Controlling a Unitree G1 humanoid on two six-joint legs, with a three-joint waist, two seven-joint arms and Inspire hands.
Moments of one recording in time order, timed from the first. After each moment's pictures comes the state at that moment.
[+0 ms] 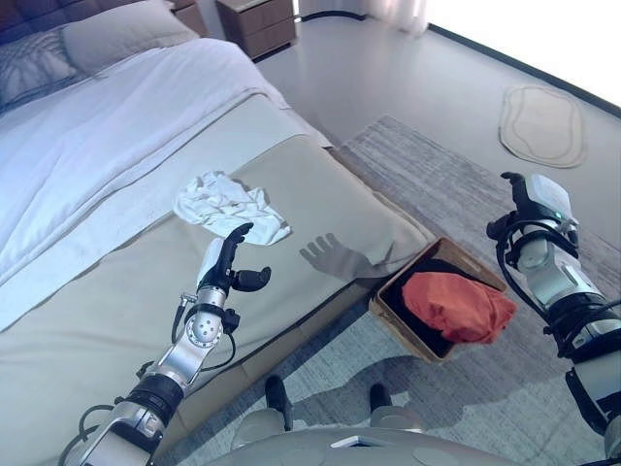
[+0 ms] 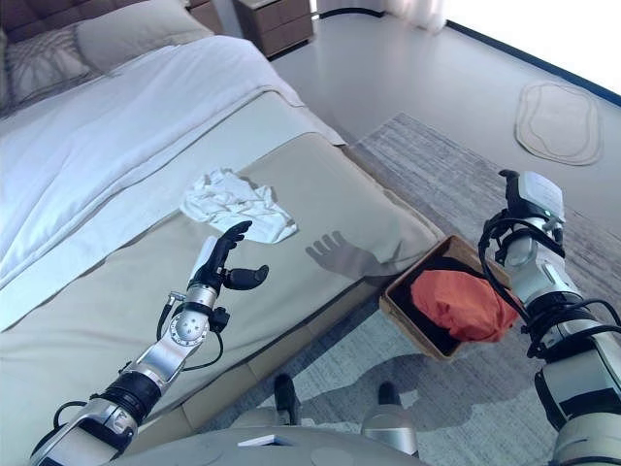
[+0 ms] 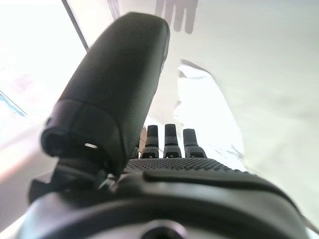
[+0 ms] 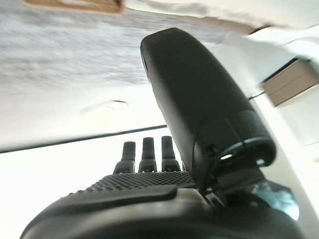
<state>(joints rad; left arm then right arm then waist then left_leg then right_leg) -0.15 0.44 -0.40 0.49 0.04 -0.13 0.34 -0.60 -0.82 0.45 0.75 -0.26 0.19 -0.29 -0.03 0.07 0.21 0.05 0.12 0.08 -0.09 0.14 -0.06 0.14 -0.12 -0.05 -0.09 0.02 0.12</state>
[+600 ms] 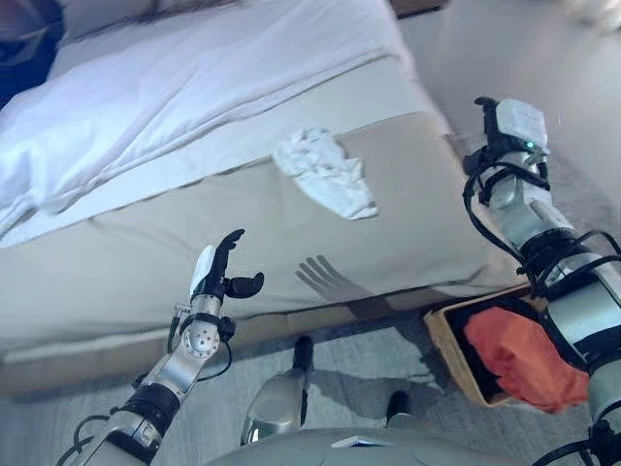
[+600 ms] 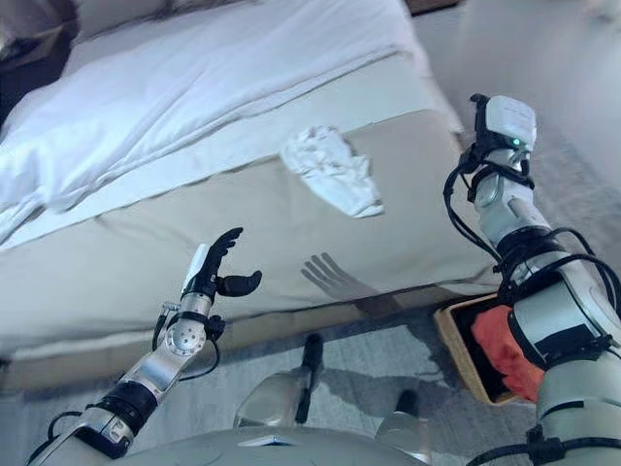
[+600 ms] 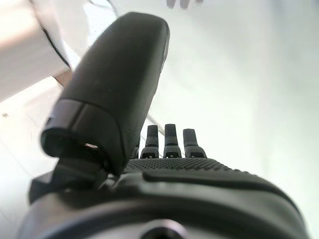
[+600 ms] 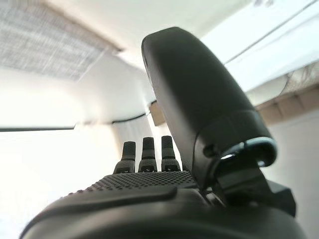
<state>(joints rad) -0.15 0.46 -0.40 0.50 0.03 -0.19 0.40 -1.05 -0.76 0.67 0.96 -0.25 0.21 -0.37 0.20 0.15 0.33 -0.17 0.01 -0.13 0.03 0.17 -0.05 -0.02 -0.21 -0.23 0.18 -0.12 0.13</state>
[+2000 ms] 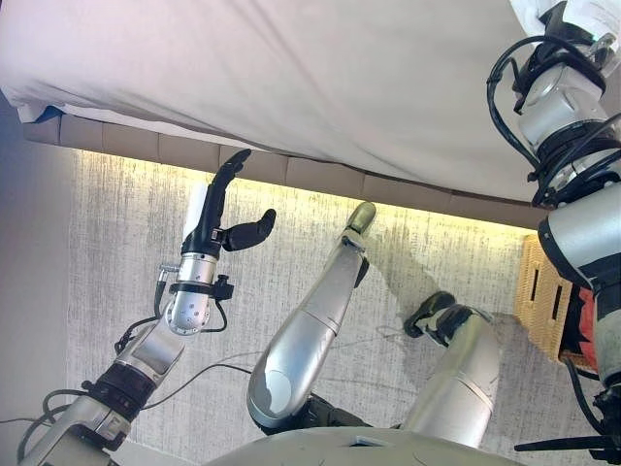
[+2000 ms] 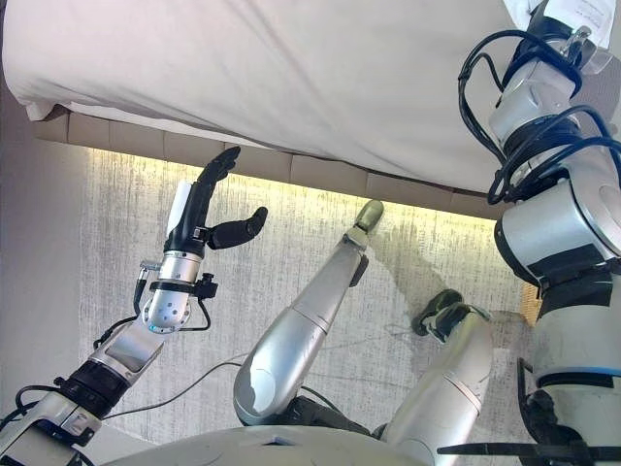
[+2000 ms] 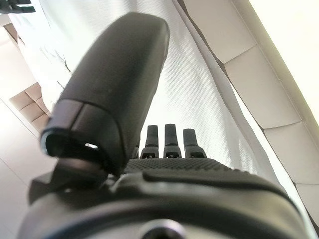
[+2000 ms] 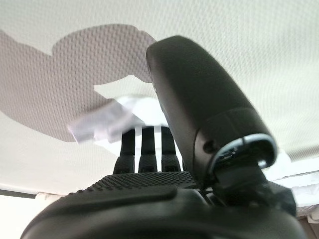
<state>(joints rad) -0.14 0.64 -0.42 0.12 0.00 -0.33 0.52 -1.51 -0.70 0.80 1.26 -0.16 0.44 -0.23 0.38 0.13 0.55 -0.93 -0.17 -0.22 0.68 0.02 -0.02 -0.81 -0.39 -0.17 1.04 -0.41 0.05</state>
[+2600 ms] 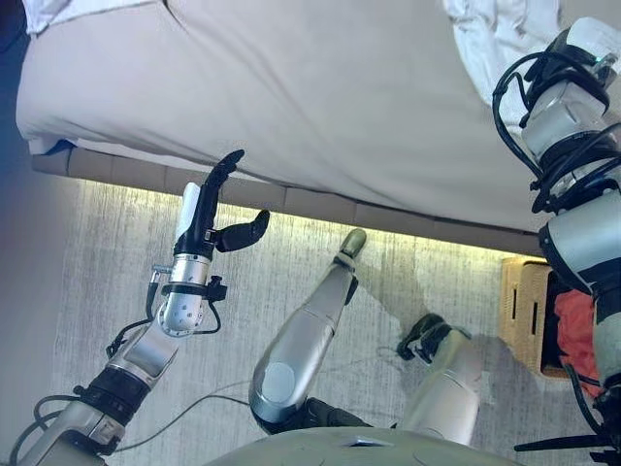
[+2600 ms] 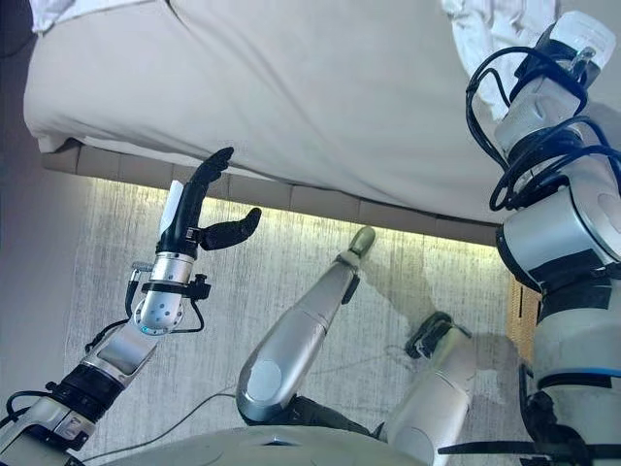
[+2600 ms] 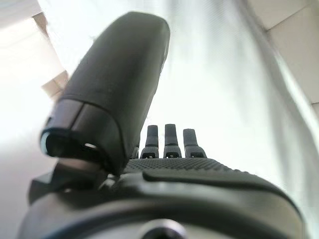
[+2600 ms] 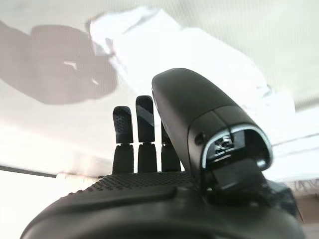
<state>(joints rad) -0.12 0.65 -0.39 0.11 0.00 -0.33 0.49 -1.41 -0.71 0.78 1.27 -0.16 0.43 -0.21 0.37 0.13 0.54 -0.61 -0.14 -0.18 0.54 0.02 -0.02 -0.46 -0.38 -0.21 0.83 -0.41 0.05</state>
